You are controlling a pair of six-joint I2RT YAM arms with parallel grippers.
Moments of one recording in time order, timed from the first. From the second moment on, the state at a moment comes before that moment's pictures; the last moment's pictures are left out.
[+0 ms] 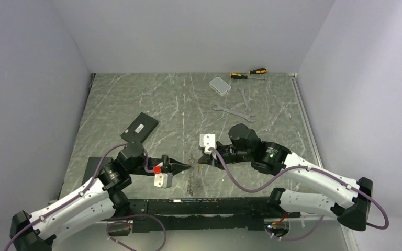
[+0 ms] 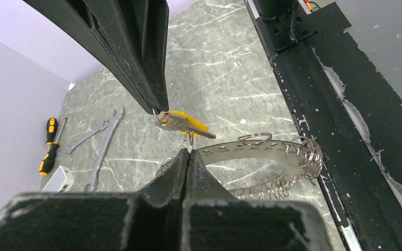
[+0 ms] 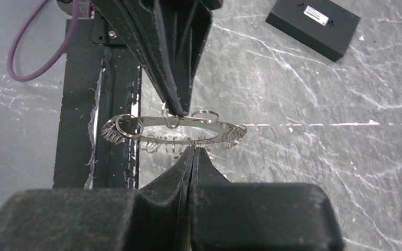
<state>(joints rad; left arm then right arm) -0.83 0.65 0.46 -0.01 0.75 0.71 1.00 0.99 0.91 -0.39 -0.43 -0.34</state>
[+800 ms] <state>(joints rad) -0.83 0.67 0.46 -0.02 0.79 0.71 1.08 1.07 0.95 -0.40 -0.42 -0.36</state>
